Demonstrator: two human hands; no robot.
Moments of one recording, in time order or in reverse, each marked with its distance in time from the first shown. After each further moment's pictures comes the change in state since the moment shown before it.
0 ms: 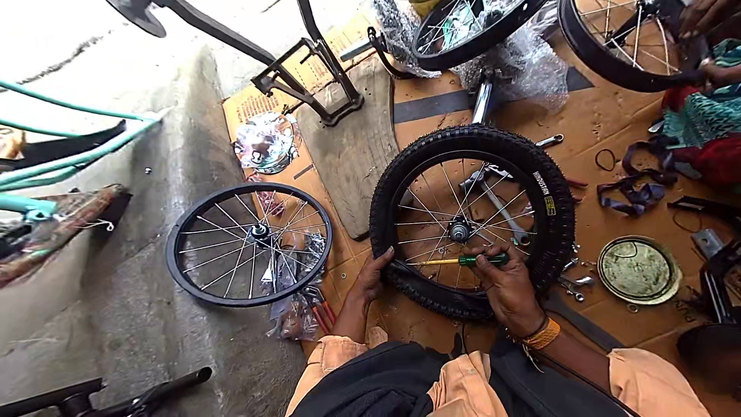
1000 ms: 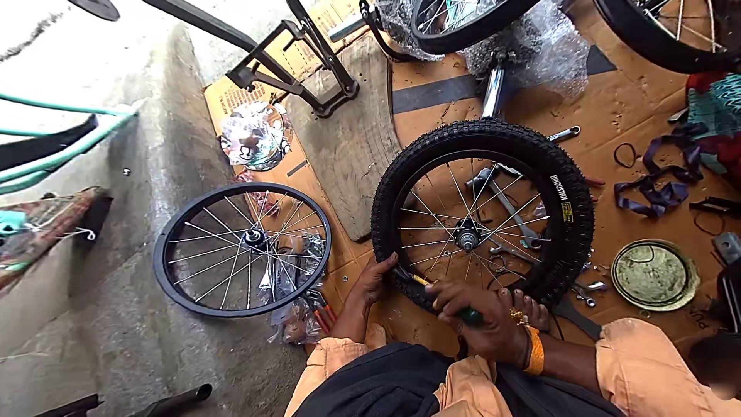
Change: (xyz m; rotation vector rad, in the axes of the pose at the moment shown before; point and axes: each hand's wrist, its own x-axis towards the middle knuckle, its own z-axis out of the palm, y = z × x) left_hand 0.007 0.005 -0.006 -0.027 -0.059 -0.070; right_hand -0.007 0.006 0.030 -0.519 -0.724 -0.501
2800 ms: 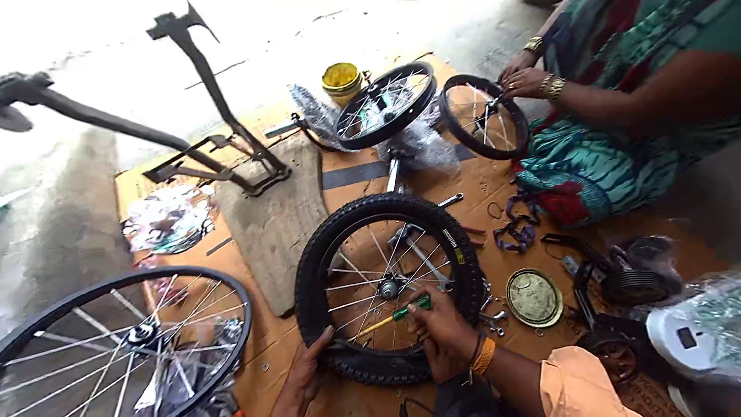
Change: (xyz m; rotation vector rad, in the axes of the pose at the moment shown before) left_hand -0.019 -0.017 0.034 0.064 0.157 0.172; right_hand 0.015 -0.012 -0.089 0.056 0.269 0.950
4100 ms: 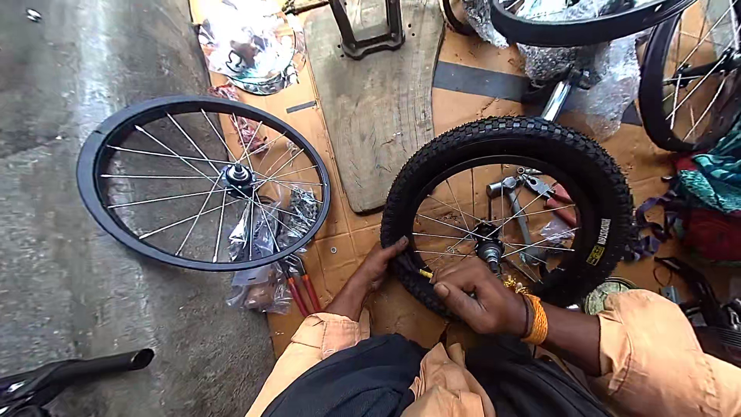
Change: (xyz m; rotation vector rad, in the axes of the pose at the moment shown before) left_hand 0.014 0.004 -0.020 -0.078 -0.143 -0.198; right_hand 0.022 -0.051 0.107 -0.410 -0.686 -0.843
